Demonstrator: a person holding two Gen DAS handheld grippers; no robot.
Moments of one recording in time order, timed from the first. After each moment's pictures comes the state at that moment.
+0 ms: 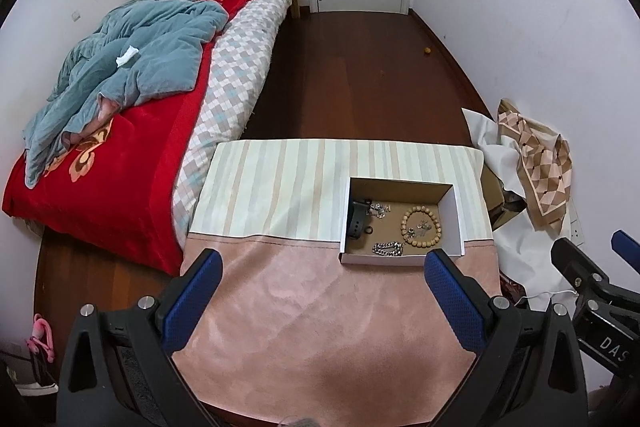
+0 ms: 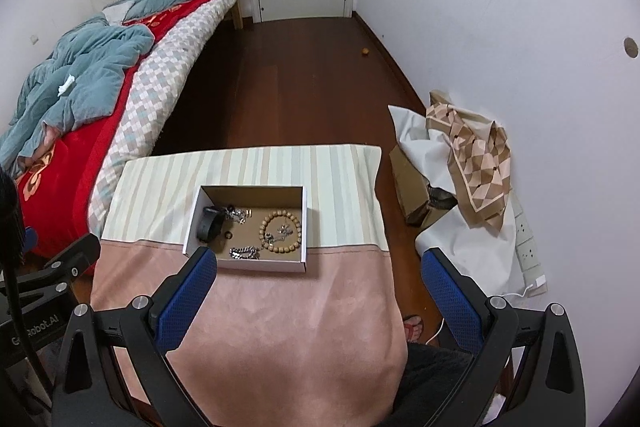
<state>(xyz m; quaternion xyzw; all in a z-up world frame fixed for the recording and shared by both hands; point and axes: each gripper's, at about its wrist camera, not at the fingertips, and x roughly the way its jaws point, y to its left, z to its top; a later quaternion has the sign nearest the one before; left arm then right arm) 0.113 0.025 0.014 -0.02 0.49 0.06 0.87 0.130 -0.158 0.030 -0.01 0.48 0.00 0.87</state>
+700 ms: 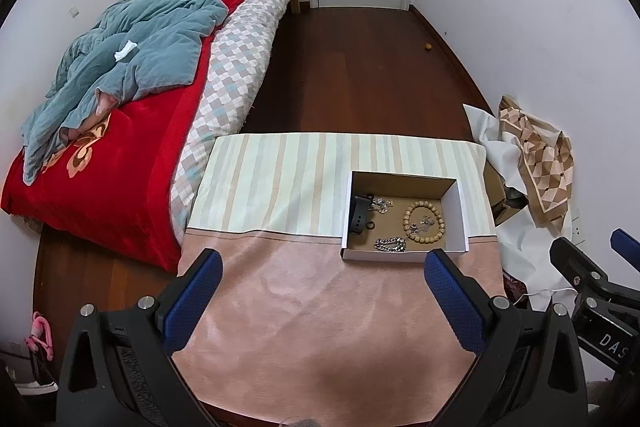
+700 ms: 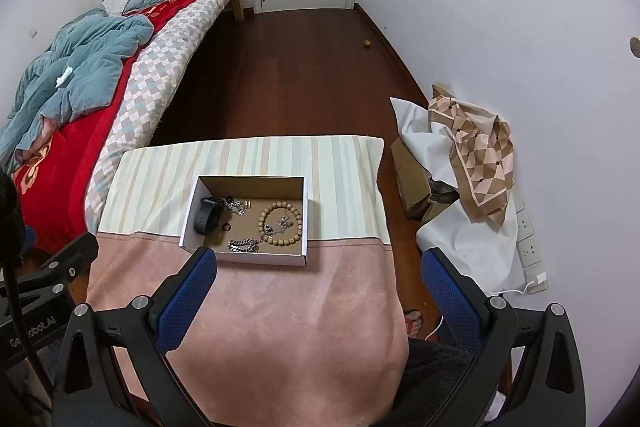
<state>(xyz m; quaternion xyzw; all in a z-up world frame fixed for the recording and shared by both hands) 0.114 0.031 0.005 -0.02 0.50 0.06 0.87 0.133 -0.151 0.023 -0.02 0.49 0.00 0.87</state>
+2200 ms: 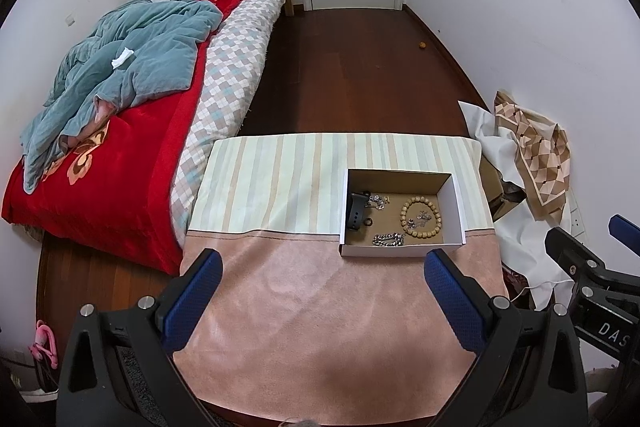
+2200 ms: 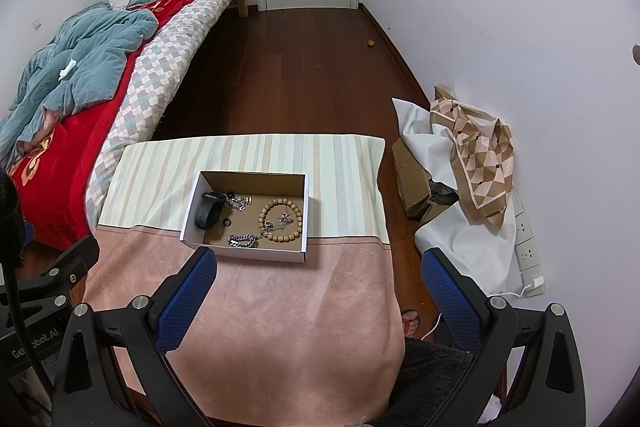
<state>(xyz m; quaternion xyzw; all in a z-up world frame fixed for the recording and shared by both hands) 0.108 0.026 0.007 -0.01 0.49 0.05 0.87 0.130 -0.150 0.022 -0.03 0.50 0.00 0.87</state>
